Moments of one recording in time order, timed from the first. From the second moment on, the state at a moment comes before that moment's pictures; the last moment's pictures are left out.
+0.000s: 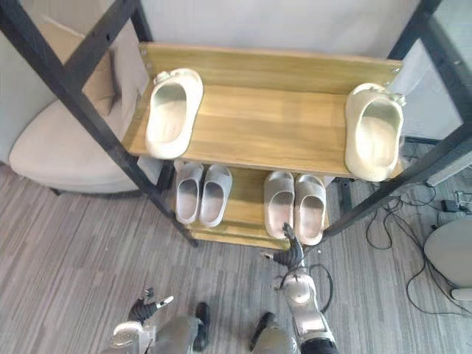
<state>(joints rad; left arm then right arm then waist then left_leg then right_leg) 0.09 0.12 -0.10 0.86 -0.12 -0.10 0.11 0.03 -0.12 0.00 0.44 -0.25 -0.05 -0.20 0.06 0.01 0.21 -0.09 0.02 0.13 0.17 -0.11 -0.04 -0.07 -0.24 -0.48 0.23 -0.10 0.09</state>
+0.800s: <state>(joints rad) 0.21 0.11 -0.25 0.45 -0.02 -0.11 0.15 0.08 -0.08 -0.12 0.93 -0.26 -0.02 -0.21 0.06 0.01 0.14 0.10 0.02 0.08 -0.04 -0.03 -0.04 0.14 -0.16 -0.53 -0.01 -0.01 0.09</state>
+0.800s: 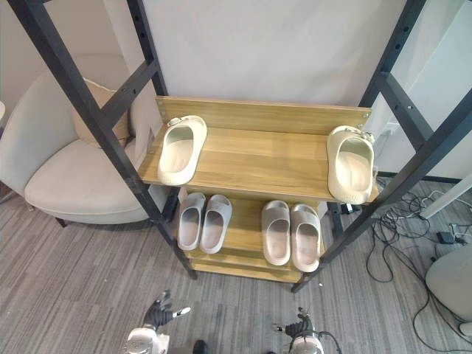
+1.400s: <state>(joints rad) 0.29 0.12 -0.36 -0.30 -0.06 -0.24 0.15 0.06 -0.10 -0.11 1.00 -0.26 -0.05 -0.21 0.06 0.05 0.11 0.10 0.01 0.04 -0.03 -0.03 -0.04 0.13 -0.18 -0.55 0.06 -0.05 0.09</state>
